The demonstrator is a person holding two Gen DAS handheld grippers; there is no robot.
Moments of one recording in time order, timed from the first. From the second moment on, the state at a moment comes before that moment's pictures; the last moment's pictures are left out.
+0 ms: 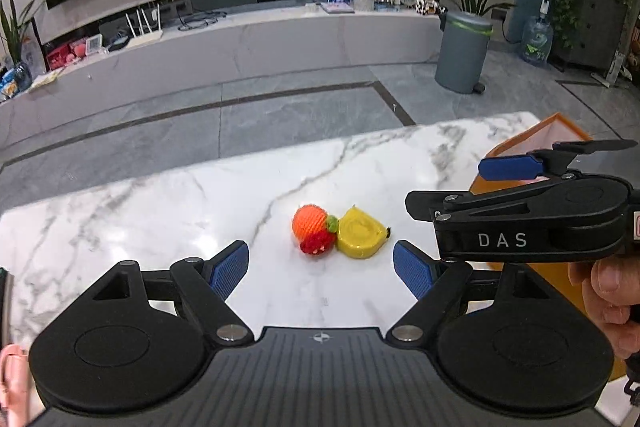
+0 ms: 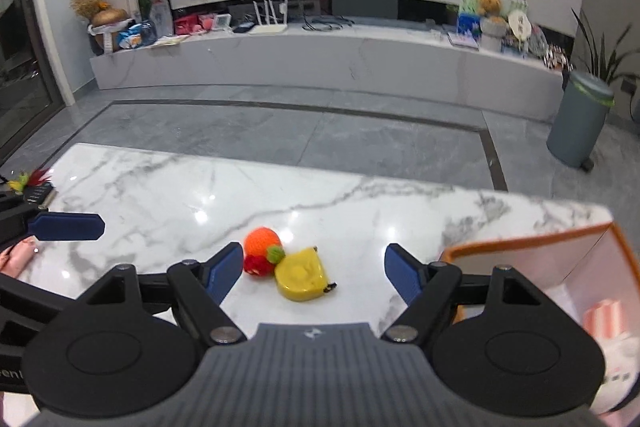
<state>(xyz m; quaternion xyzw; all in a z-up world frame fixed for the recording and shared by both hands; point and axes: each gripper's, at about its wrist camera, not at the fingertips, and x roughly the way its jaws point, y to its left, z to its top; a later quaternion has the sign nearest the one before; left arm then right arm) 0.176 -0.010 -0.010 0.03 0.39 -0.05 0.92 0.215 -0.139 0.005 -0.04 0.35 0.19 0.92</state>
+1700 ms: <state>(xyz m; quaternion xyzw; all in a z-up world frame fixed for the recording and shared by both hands) 0.221 0.035 -0.103 0.01 0.36 -0.09 0.93 0.284 -0.109 -0.112 -0.01 0.37 0.17 0.92</state>
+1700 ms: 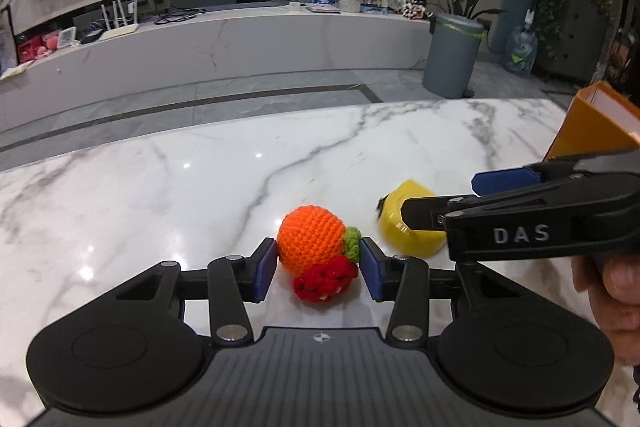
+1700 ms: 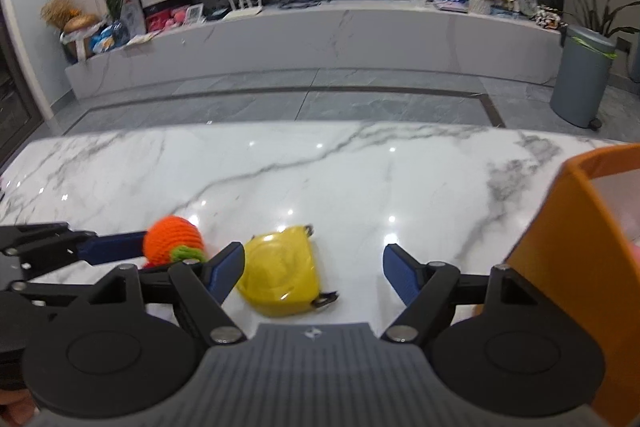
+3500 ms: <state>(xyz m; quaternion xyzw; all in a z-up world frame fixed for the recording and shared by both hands) 0.072 -0.002 -0.116 -0.13 0.32 0.02 0.94 0.135 -0.152 -0.142 -0.09 0.30 0.24 0.92</state>
